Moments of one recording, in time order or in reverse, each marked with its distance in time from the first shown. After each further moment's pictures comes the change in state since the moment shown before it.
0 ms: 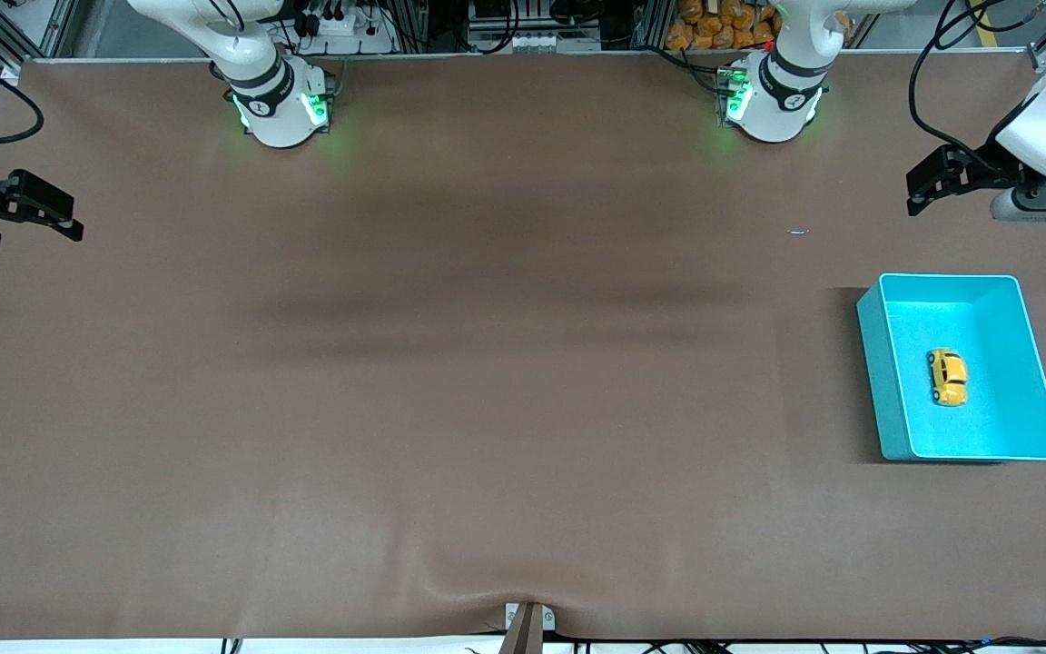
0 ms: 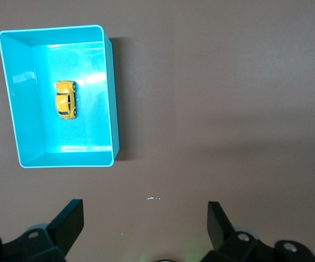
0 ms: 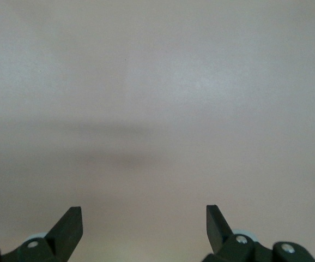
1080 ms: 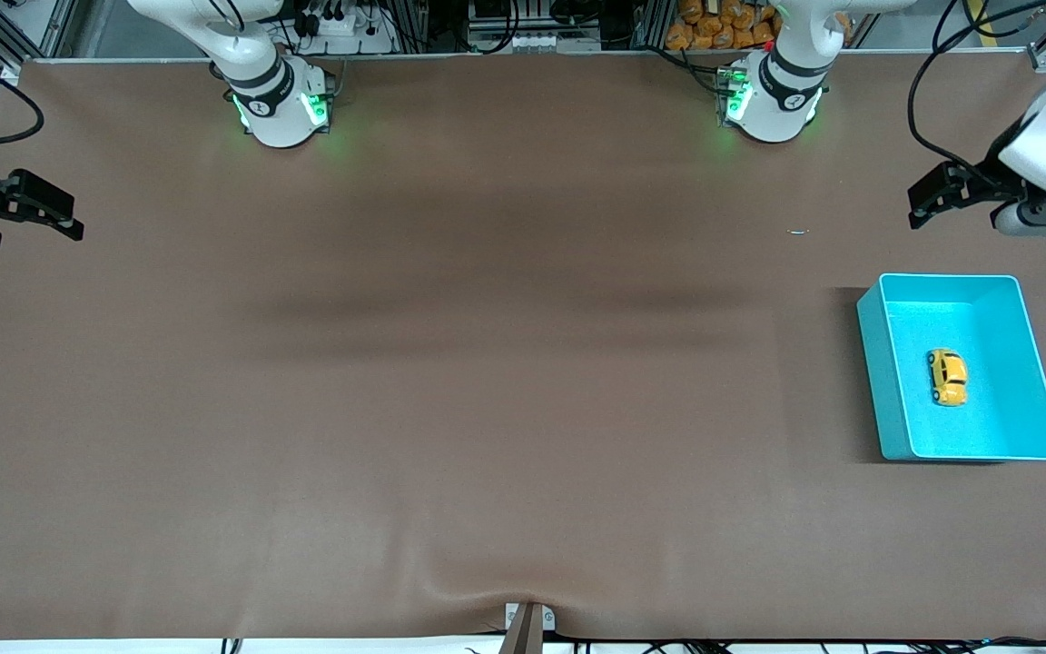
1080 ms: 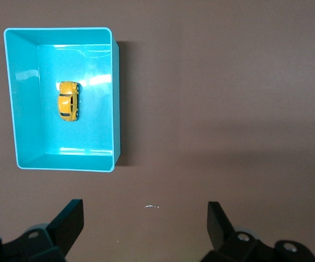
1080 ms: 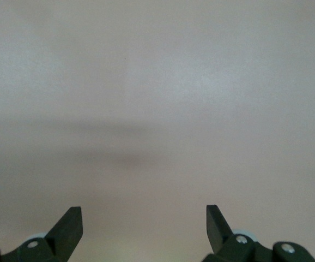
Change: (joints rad) left arm 0.007 -0.012 0.004 -0.044 0.001 0.063 -0.049; right arm 0.000 0.000 0.000 0.000 0.000 -0.004 0.000
